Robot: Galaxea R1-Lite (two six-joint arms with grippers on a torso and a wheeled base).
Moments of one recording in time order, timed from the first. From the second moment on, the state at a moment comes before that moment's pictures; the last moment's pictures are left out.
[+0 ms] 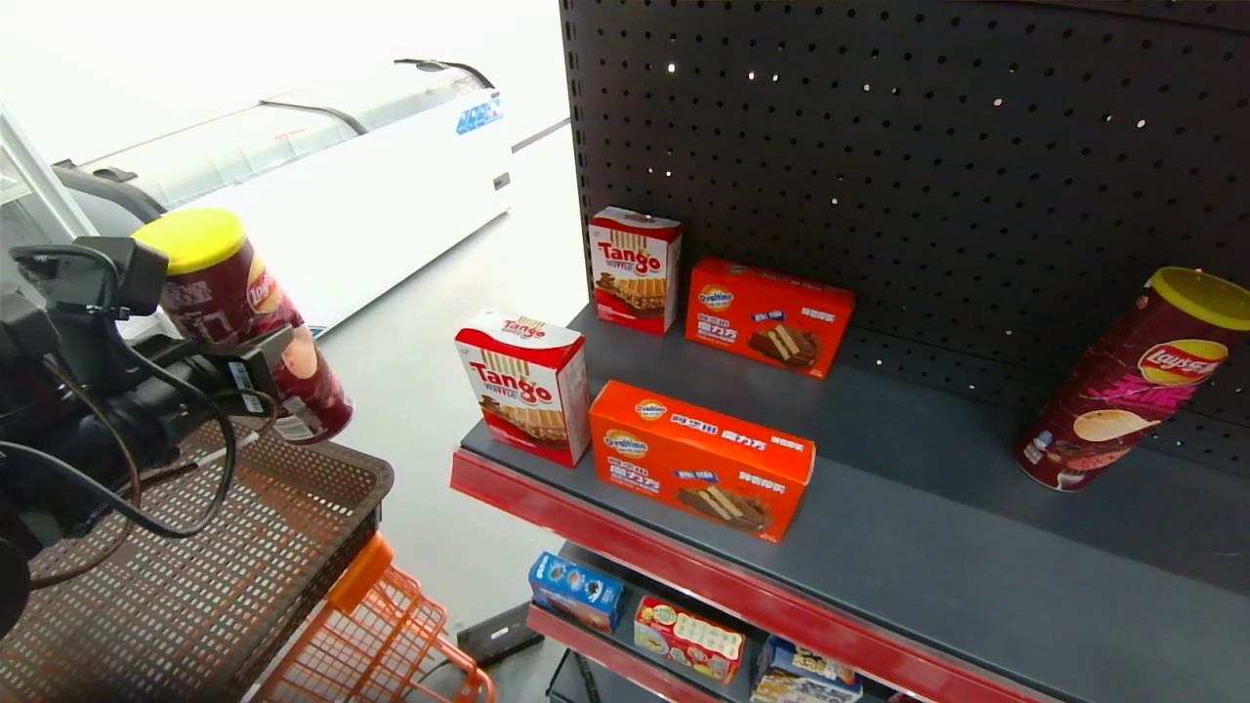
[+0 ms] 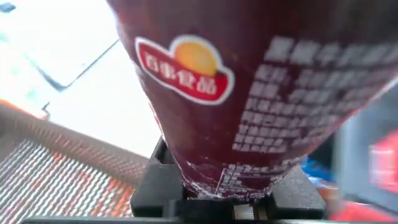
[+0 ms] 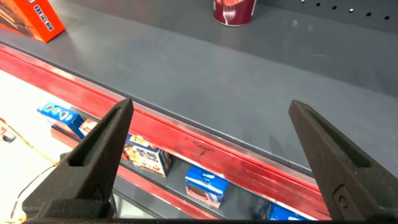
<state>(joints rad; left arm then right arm) 0.08 1.57 -0.60 -0.97 -0.08 0.04 0.00 0.00 0.00 0.00 0.03 0.01</state>
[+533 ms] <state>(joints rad) -0.13 1.24 -0.51 -0.66 -0.31 0.02 0.00 0.00 0.00 0.00 0.03 0.01</state>
